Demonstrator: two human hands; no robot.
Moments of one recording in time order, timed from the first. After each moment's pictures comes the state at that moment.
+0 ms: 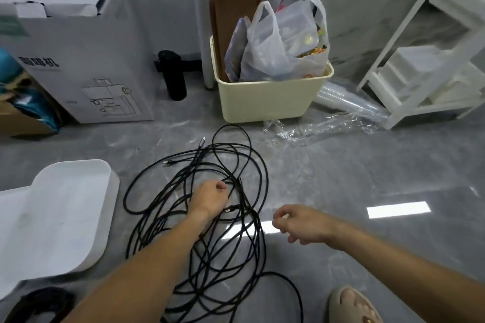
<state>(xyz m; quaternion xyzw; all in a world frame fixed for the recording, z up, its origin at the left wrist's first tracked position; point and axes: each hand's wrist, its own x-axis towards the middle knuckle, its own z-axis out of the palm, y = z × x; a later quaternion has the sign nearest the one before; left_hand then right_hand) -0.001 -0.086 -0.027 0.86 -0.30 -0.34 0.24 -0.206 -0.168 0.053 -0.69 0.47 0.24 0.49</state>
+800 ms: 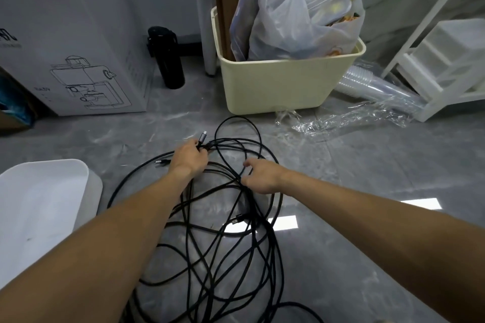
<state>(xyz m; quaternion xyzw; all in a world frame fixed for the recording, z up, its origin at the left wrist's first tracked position) 0.102 -0.154 -0.072 0.89 -0.27 -0.30 0.22 -0.070 -0.224 -0.011 -0.79 0.41 0.22 0.41</state>
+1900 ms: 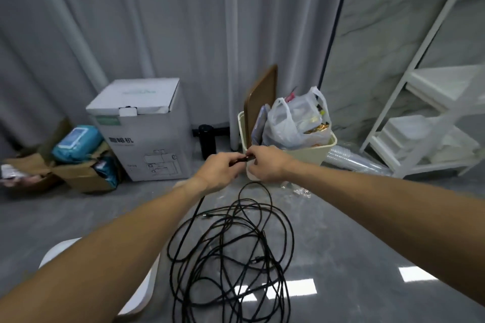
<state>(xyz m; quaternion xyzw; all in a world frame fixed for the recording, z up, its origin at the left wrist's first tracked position) 0.081 -0.103 0.216 0.77 -0.51 -0.25 0.28 -0.039 -0.197 0.252 -0.91 0.32 0.07 0.23</state>
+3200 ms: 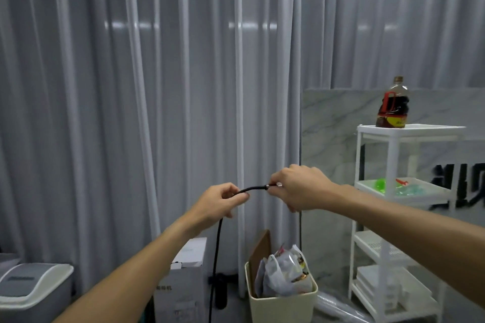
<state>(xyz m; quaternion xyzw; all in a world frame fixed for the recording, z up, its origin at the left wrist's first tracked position) -0.041 0.101 0.692 0.65 -0.55 -0.14 0.50 -0.229 0.006 0.759 -0.95 0.29 -0.13 -0.06</state>
